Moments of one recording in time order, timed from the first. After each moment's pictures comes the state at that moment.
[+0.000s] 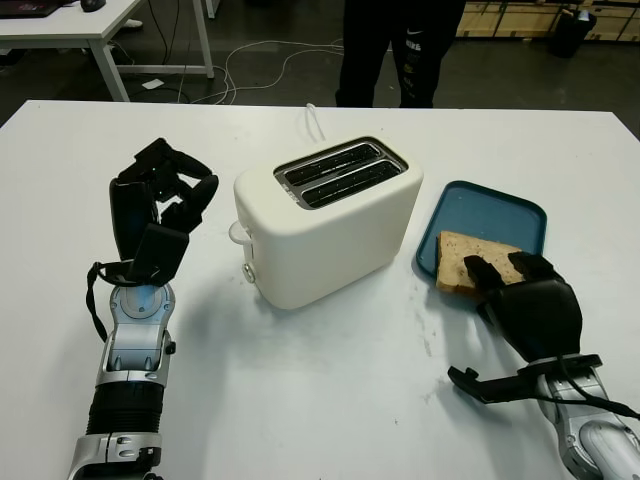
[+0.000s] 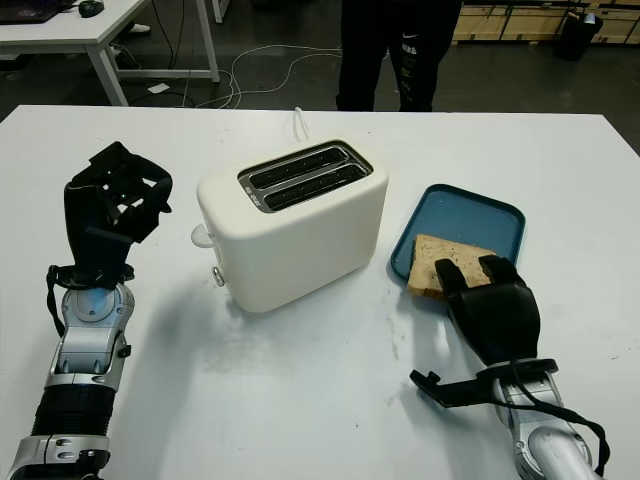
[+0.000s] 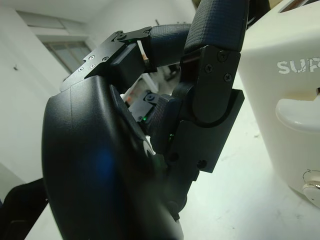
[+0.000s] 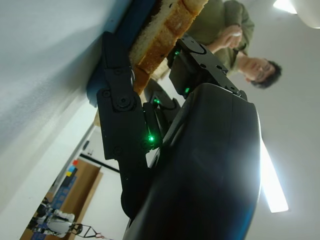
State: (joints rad) left arm -0.30 0.17 0.15 0.20 0.12 -0.37 0.16; right arm 0.09 -0.62 0.21 0.03 -1.27 0.21 -0.33
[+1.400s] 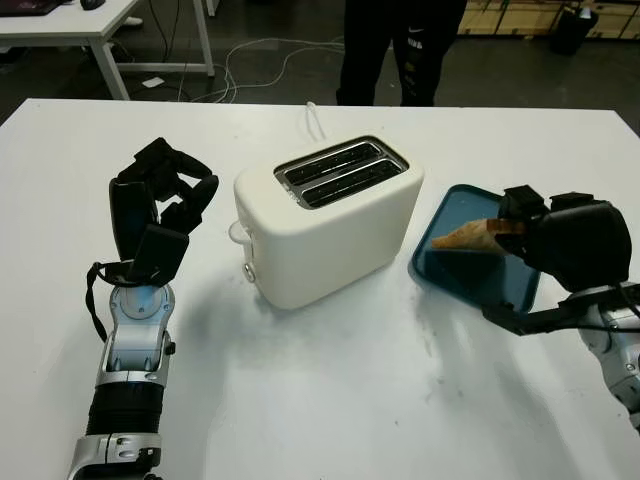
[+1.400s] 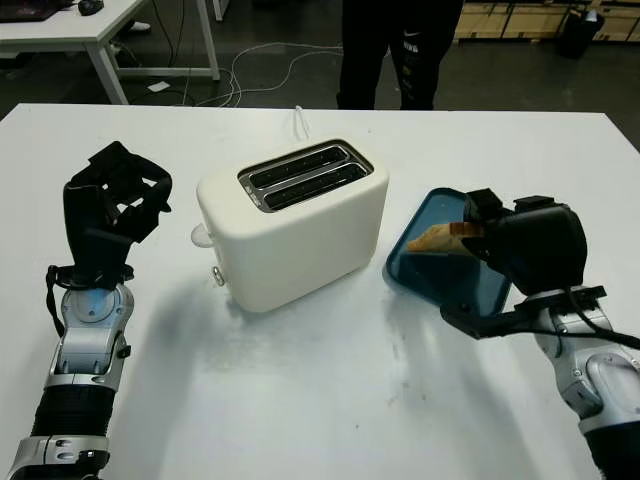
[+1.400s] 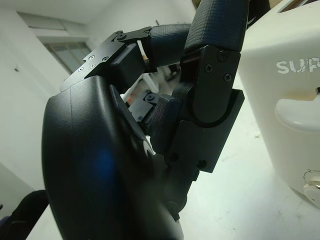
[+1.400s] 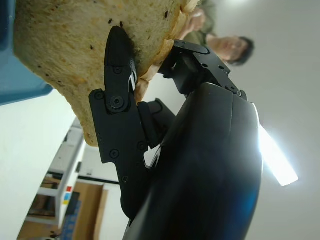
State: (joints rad) left arm -0.30 0.17 0.15 0.19 0.13 -0.37 0.16; right arm -0.22 -0.77 0.05 0.15 -0.92 -0.03 -0.29
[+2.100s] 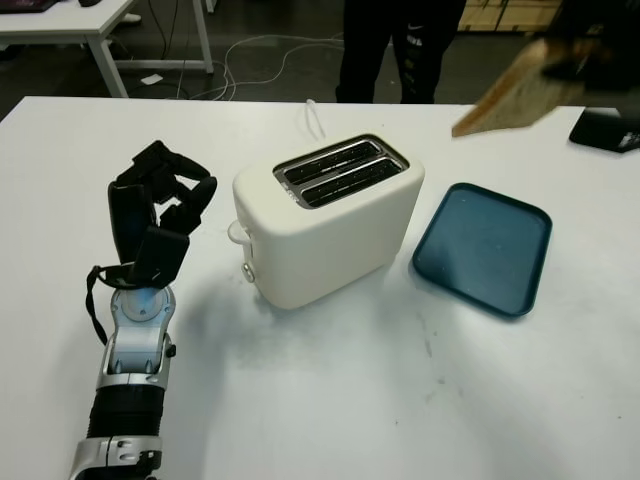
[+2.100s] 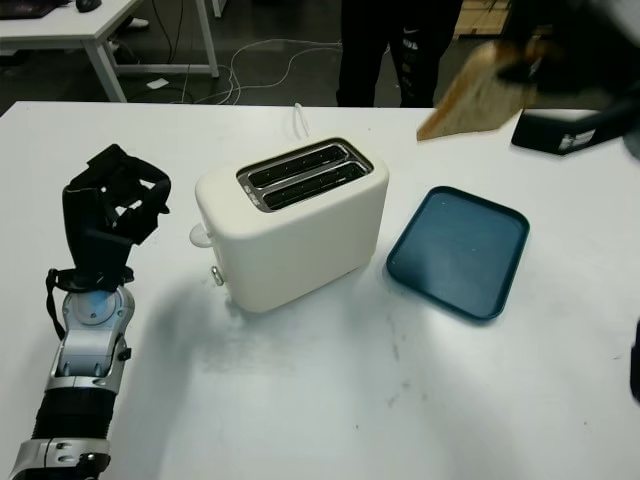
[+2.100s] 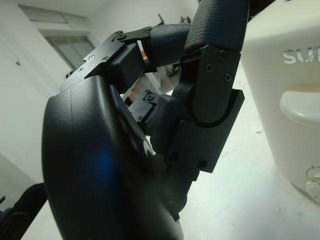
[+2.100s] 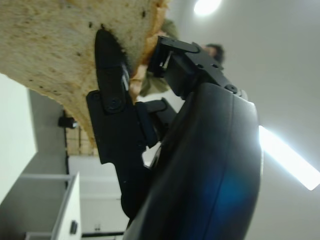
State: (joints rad) left arm -0.29 0.16 0.15 0.19 0.14 -0.36 0.19; right arm -1.19 -0.88 0.12 0.97 -0.57 -0.63 0.08
